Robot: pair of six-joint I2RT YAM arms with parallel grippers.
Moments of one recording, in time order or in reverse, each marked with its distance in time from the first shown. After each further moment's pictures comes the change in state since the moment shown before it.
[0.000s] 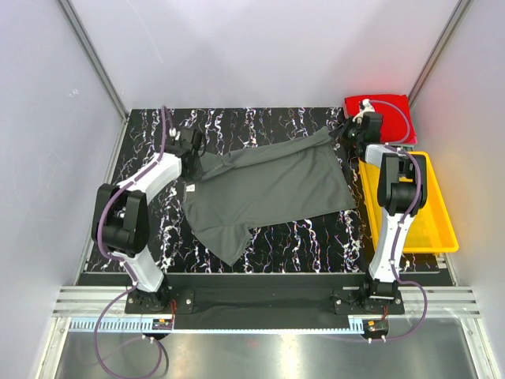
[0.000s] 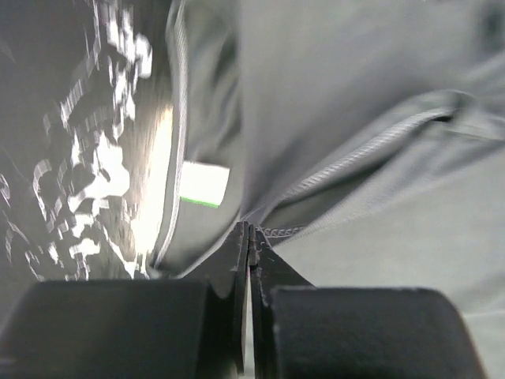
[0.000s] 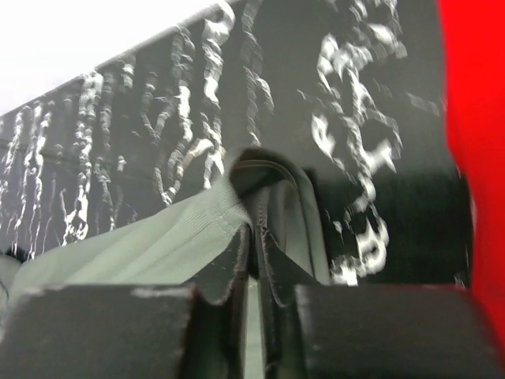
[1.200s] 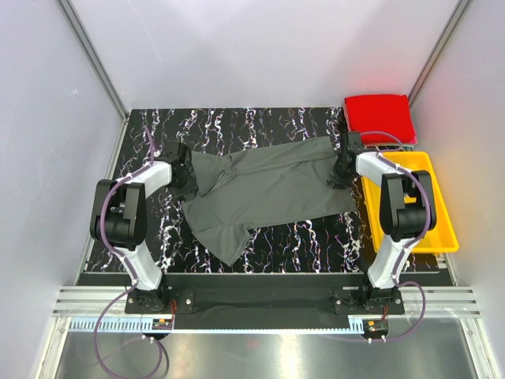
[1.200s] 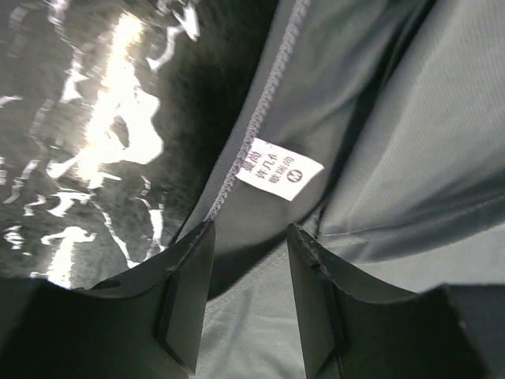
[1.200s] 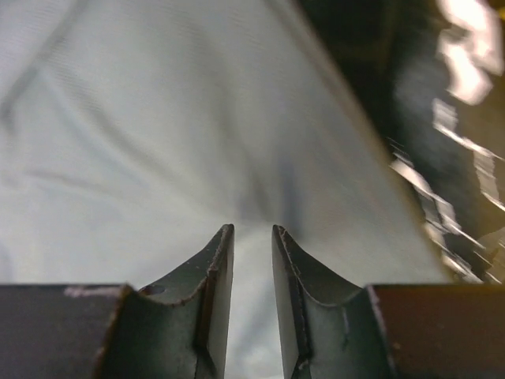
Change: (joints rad) left arm 0.138 0.047 -0.167 0.066 0.159 -0.132; right arm 0.172 -0.306 -0.221 -0.792 0.402 0.147
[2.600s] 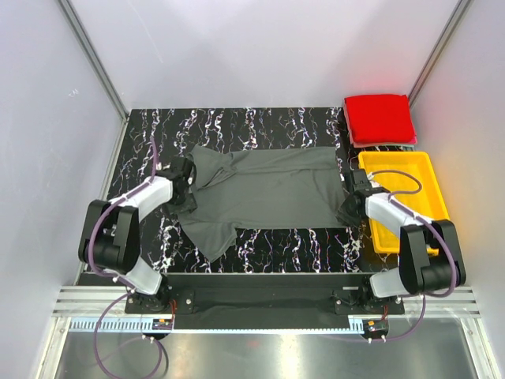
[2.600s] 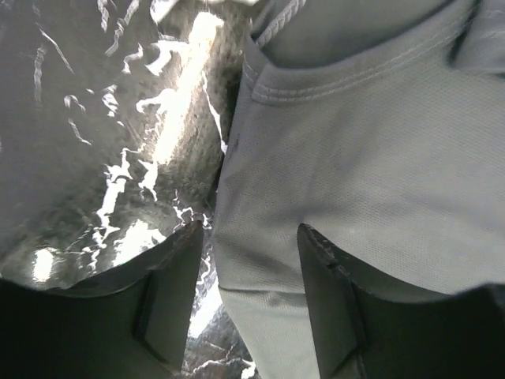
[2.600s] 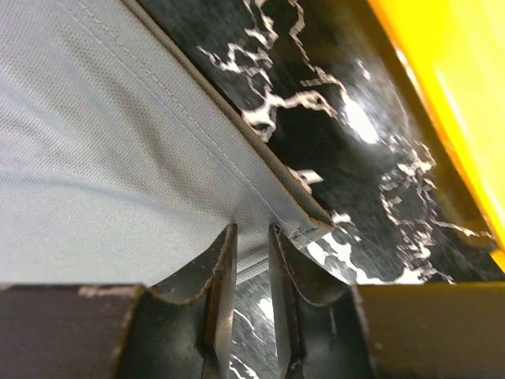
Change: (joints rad) left arm -0.097 -0.200 -0.199 -0.103 -0.190 0.008; right arm 0.052 -0.467 -0.527 -0.021 0.174 0.218
